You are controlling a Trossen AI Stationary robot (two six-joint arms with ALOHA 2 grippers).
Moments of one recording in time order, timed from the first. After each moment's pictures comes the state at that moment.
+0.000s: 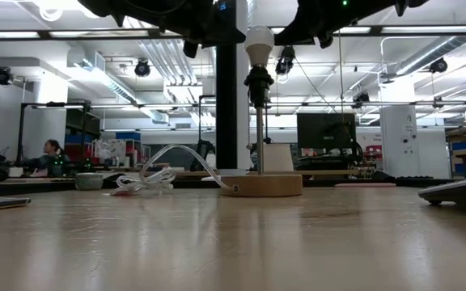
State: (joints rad) left arm 0.13 1.40 0.98 0.26 -0.17 0.04; right arm -0.10 1.16 0.83 0.16 0.36 -0.20
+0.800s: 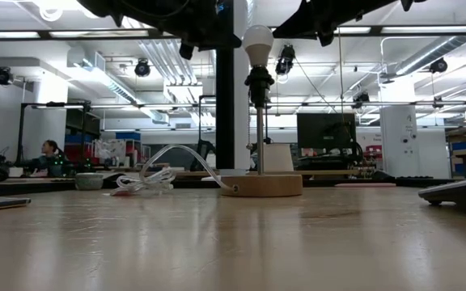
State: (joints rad) left arm 0.13 1.40 0.98 0.24 -0.22 0.04; right arm -0.07 1.15 0.83 0.13 0.30 -0.13
